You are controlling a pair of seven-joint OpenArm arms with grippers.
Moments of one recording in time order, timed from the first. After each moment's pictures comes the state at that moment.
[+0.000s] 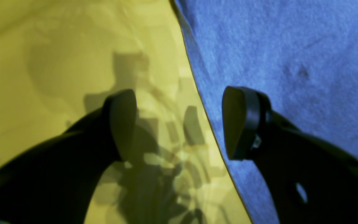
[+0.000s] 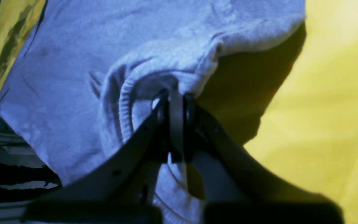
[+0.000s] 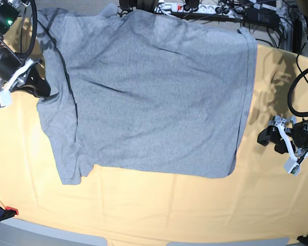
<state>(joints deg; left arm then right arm) -16.5 -44.6 -3.7 87.2 -55.8 -31.6 70.2 -13.1 14.5 44.8 107.9 67.8 41.6 -83.0</state>
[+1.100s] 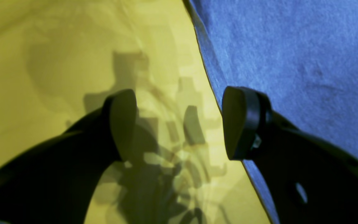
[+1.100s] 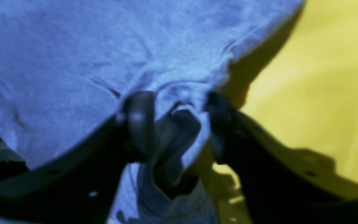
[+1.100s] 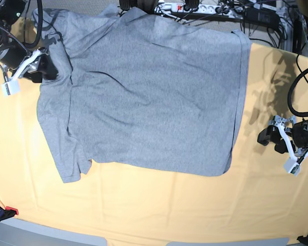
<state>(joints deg) -16.5 -44.6 -3.7 87.2 -55.8 -31.6 70.5 -17.0 12.1 43.5 107.8 57.8 41.6 -80.4</state>
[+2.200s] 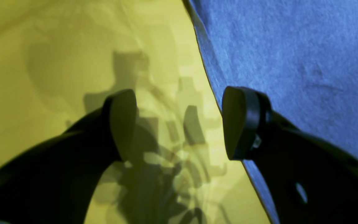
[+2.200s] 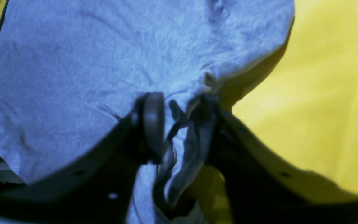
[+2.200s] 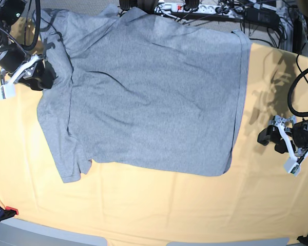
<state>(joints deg) -16.5 -44.6 -3.7 87.2 -55.8 -31.6 70.5 -16.9 12.2 43.5 107.8 57.2 41.6 -74.2</state>
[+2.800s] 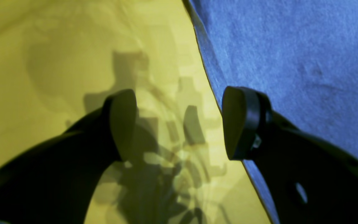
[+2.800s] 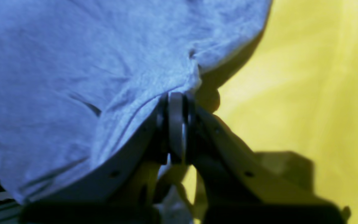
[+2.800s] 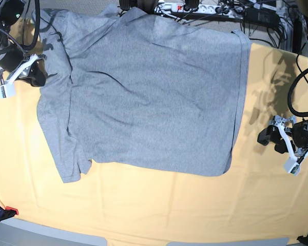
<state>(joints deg) -16.5 -44.6 -3.7 87.2 -55.8 -31.6 70.6 -16.8 13.5 43.5 107.8 50.4 41.6 -74.2</state>
